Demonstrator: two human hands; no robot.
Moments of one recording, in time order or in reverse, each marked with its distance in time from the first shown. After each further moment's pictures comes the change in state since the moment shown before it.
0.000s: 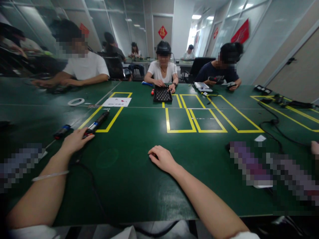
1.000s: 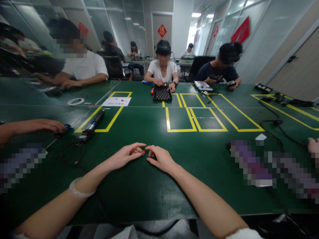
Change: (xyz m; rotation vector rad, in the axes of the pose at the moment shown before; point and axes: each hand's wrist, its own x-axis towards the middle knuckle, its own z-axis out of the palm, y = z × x) left_hand -0.096 0.215 0.003 -0.906 -0.620 0.455; right_hand 0.002 -0.001 0.009 0.113 -0.015 0.016
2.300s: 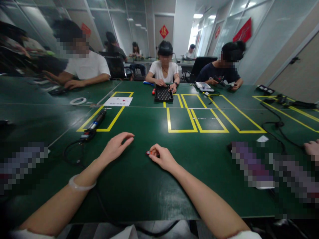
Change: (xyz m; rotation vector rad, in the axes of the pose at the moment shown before) left_hand -0.003 -0.003 -0.037 0.672 0.440 0.063; right_hand 0.001 0.001 0.000 0.307 0.055 0.112
